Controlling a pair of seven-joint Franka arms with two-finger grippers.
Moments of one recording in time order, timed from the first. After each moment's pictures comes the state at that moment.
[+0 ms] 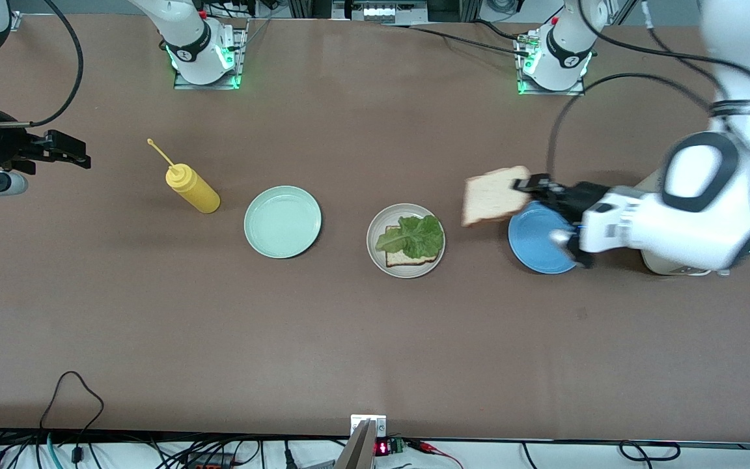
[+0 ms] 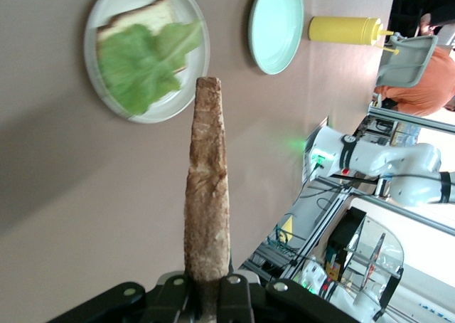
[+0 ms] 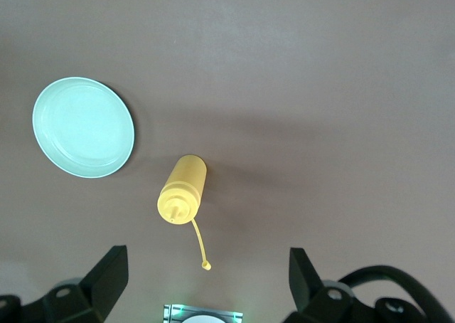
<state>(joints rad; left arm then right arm) 0.14 0.50 -0.40 -1.55 -0.64 1.53 0.26 0.11 0.12 -0.10 -1.52 0.01 1.47 -0.12</state>
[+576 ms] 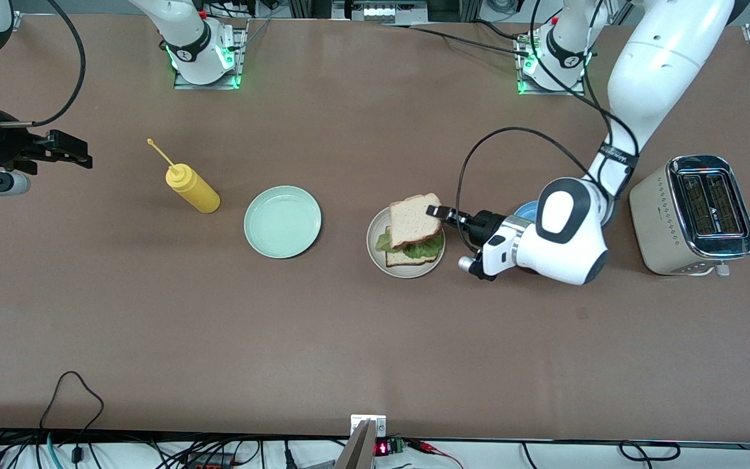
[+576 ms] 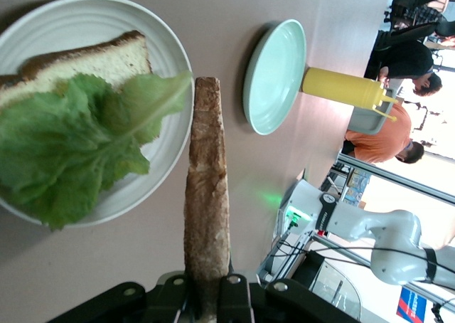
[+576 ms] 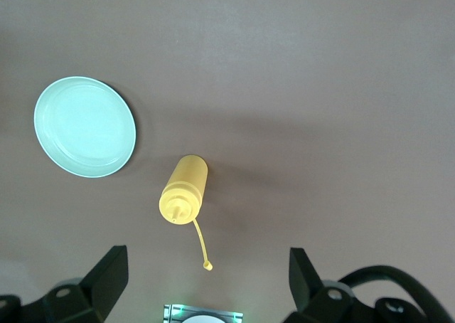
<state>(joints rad) 0.01 0.72 -0.40 -1.58 -0.79 1.84 0.26 0.11 0.12 -0.10 -1.51 0.01 1.47 -0.12</state>
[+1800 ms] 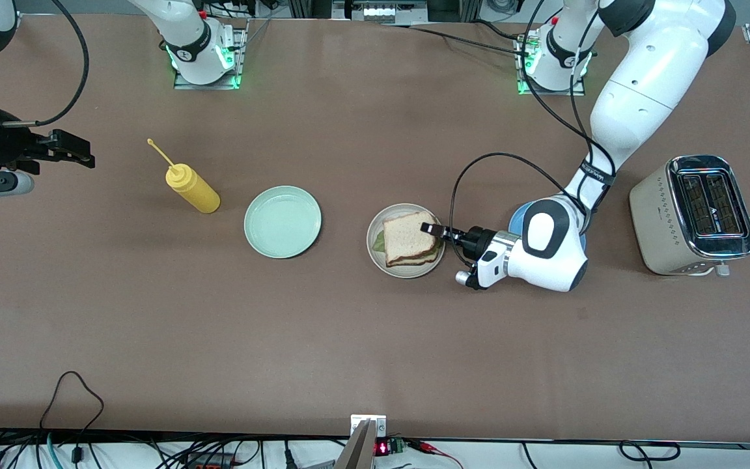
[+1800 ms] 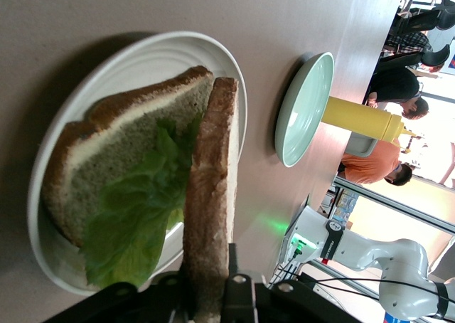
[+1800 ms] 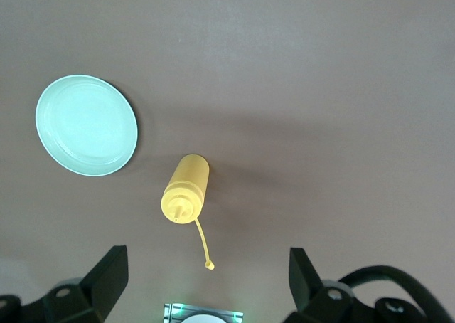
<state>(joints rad) 0.01 0.86 -0.39 -1.56 -0.84 1.94 0.34 0.12 0.12 -0.10 -1.51 0.01 1.47 -0.12</state>
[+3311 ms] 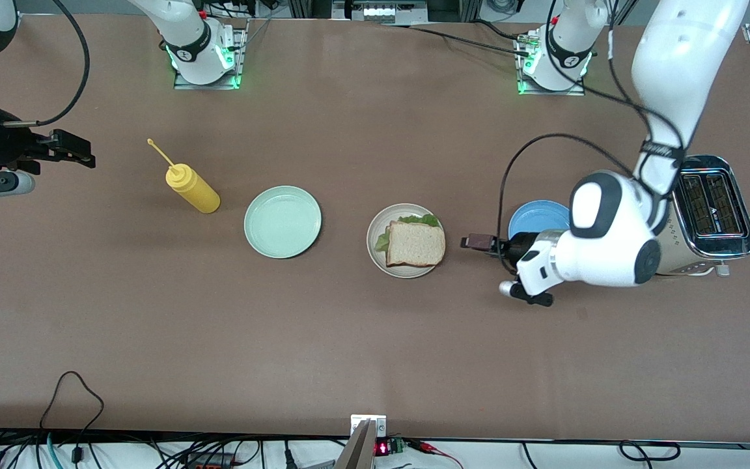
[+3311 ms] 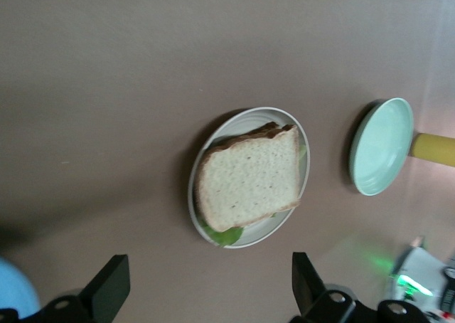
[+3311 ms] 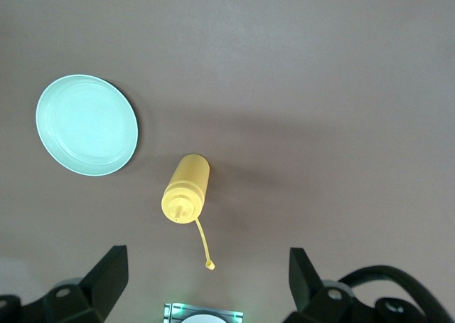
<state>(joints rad) 0.02 0.59 -0.33 -1.51 -0.40 1.92 0.08 0.12 0.12 -0.10 -1.52 0.01 1.47 -0.12</state>
